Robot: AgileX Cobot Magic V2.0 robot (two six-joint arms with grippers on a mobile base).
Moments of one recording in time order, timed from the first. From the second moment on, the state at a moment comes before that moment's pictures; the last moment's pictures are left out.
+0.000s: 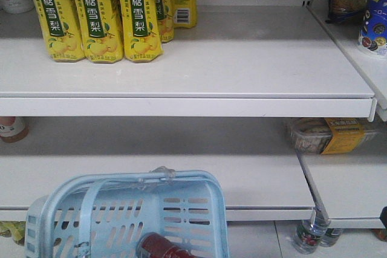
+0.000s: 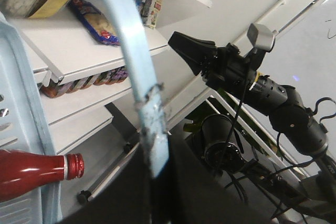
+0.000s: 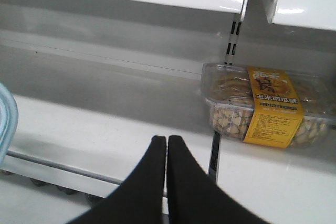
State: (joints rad) left arm -0.36 0.65 -0.20 1.36 -0.85 -1.98; right arm 0.30 0.16 -0.16 -0.21 0.32 0.18
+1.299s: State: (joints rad) left arm -0.36 0.41 0.01 0.28 -0.30 -0.29; right arm 0.30 0.16 -0.16 -0.21 0.32 0.18
